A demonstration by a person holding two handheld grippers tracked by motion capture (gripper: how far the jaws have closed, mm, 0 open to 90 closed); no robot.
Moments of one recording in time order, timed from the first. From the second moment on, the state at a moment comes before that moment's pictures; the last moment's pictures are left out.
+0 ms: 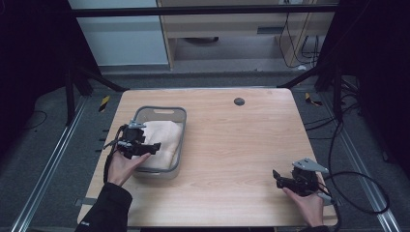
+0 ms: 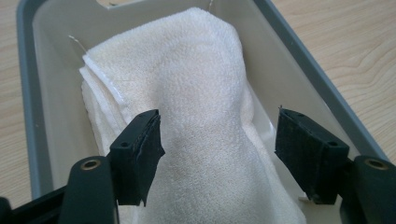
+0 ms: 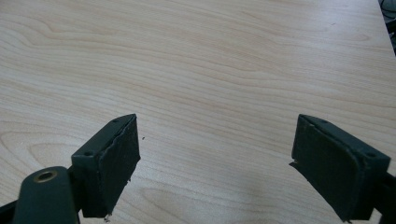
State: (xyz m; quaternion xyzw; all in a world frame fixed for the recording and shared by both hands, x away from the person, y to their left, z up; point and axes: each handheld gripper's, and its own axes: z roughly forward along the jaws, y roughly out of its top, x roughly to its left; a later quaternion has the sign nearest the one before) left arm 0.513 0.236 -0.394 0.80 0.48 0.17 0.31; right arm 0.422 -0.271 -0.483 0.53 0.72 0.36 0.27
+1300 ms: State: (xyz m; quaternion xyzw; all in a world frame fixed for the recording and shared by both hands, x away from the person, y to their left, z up) left arm 0.537 0.228 -0.429 0.82 0.52 0.13 0.21; right arm 0.425 -0.269 -0.487 0.52 0.74 0.34 0.25
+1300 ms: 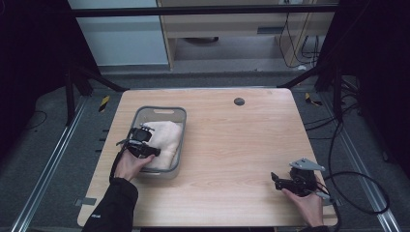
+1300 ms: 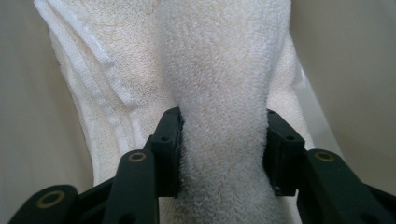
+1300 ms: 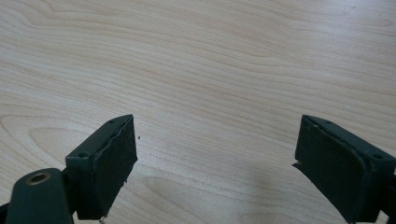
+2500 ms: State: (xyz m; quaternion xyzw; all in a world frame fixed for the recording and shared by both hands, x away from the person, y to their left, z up) left arm 0.502 0.255 -0.357 0.78 0.50 0.19 0.34; right arm 0.424 -0.270 -0.487 0.52 0.74 0.35 0.25
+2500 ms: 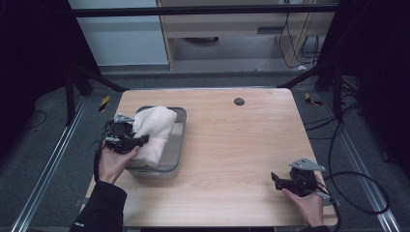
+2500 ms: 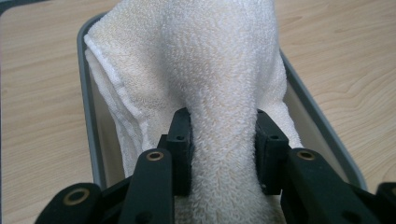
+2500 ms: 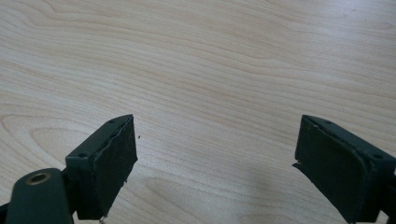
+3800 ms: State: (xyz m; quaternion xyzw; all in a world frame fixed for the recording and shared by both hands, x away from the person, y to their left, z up) left arm 0.468 0.220 -0.284 0.80 0.42 0.19 0.38; right arm 0.424 -0.271 -0.486 0.52 0.74 0.35 0.25
